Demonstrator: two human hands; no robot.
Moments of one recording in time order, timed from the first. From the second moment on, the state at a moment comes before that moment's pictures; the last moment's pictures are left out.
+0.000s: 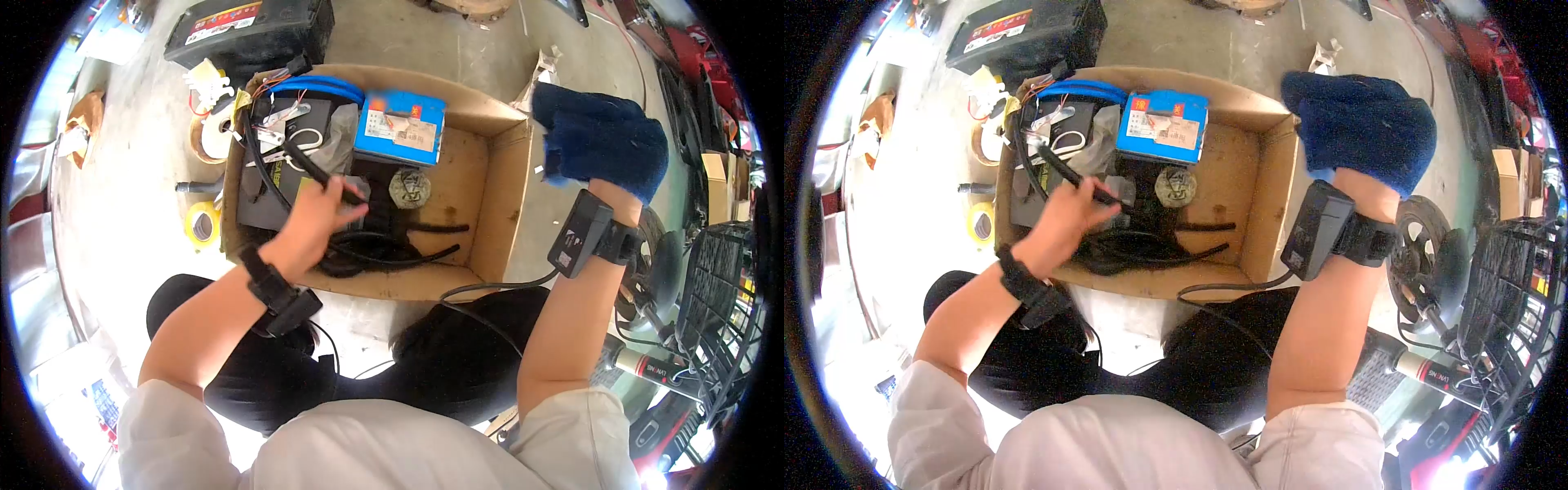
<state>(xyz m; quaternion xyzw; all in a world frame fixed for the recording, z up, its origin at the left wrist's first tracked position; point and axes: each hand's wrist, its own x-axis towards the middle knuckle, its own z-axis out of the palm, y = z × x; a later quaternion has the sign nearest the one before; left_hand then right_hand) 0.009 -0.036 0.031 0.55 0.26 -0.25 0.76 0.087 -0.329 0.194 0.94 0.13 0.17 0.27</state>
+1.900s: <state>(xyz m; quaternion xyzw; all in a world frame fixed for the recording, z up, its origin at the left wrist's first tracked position) 0.095 0.296 0.078 0.85 0.29 0.01 0.44 0.094 -0.266 0.159 0.73 0.15 0.05 -0.66</state>
